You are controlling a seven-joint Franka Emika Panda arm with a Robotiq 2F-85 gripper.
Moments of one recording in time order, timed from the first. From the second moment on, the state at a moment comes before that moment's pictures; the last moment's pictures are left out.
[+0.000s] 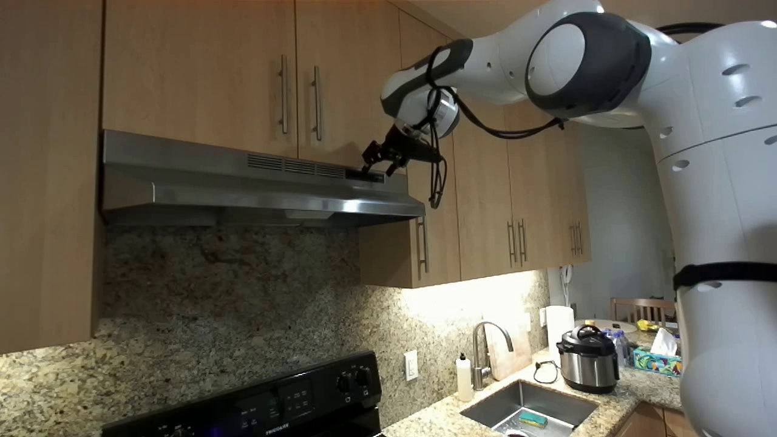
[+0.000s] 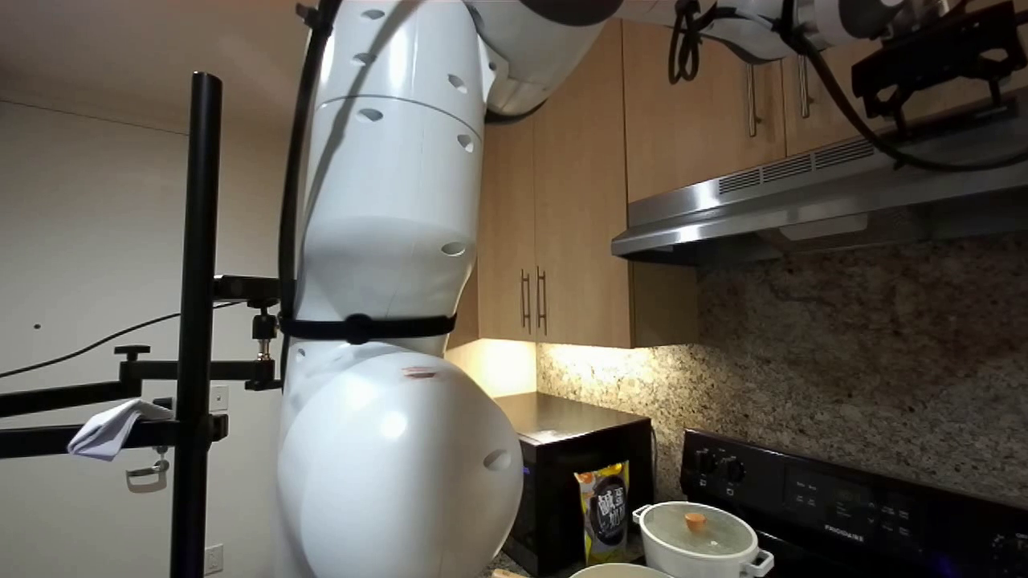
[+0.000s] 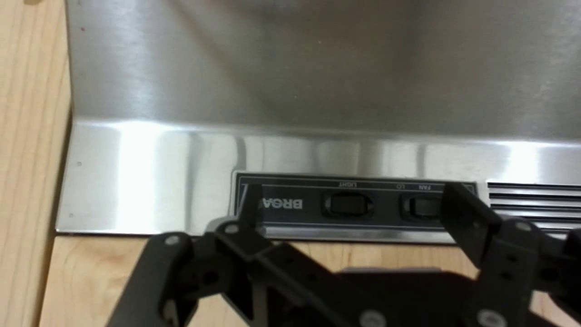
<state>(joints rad) -0.13 0.08 -0.16 -1.41 0.37 2.45 -0.45</state>
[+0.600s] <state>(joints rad) -0.13 0.09 -0.17 -1.39 0.37 2.45 -0.45</state>
